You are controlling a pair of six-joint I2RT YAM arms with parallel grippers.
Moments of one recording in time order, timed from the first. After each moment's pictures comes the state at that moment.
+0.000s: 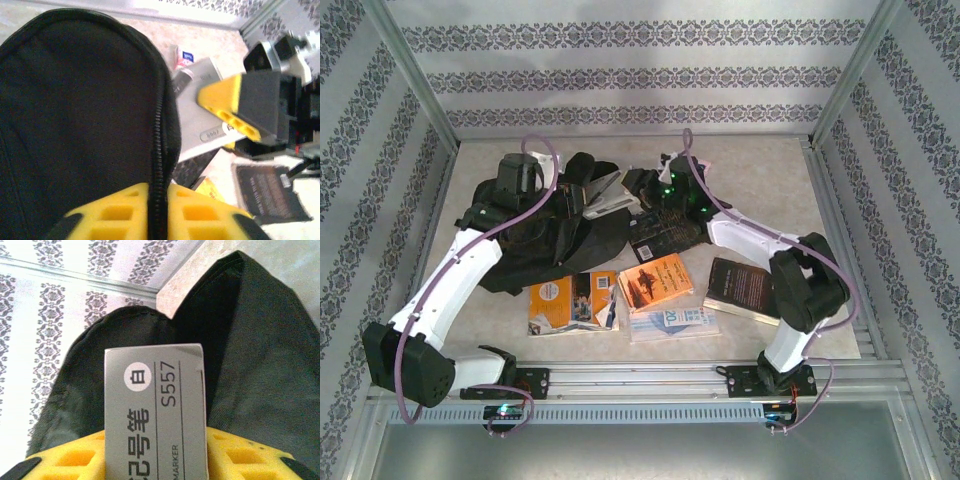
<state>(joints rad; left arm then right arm) -0.29 1.26 1.19 -0.53 0.30 -0.35 0.53 1.74 1.18 0.25 -0.43 1.21</state>
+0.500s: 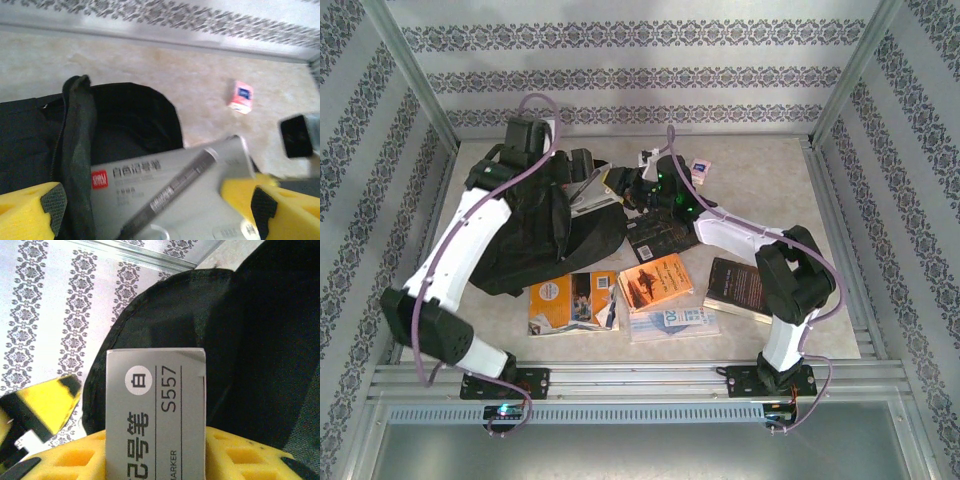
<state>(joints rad) -0.29 1.52 1.61 -0.79 0.01 -0.37 0.58 1.81 1.23 0.37 -0.51 1.23</state>
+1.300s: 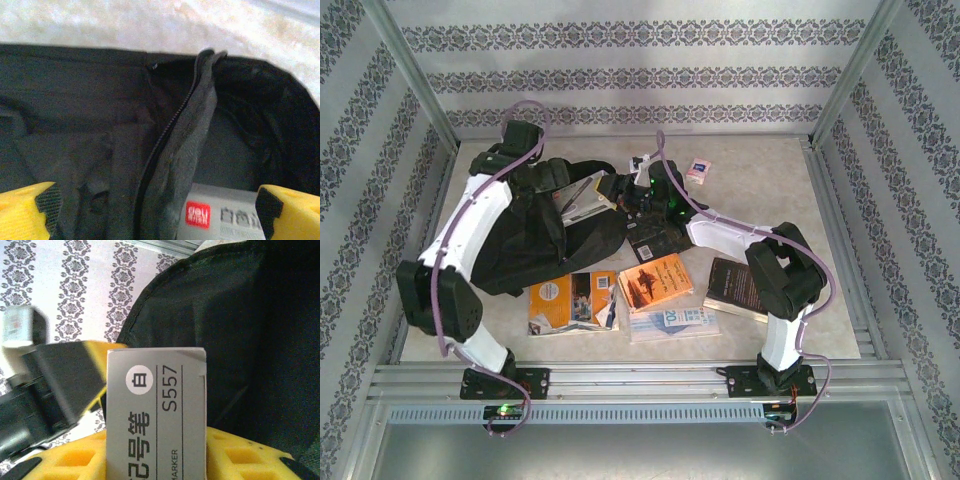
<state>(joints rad) -0.16 1.64 1.58 -0.91 -0.09 -0.48 0.61 1.86 1.24 0.41 -0.53 1.23</state>
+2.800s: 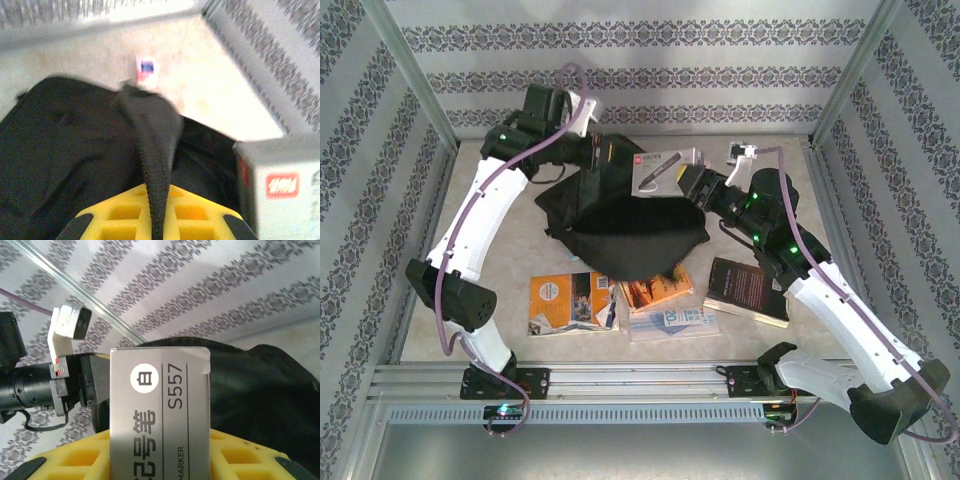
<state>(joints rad) -0.34 1.71 1.94 -0.96 0.39 -0.16 0.51 1.04 1.08 -0.19 -0.18 0.78</state>
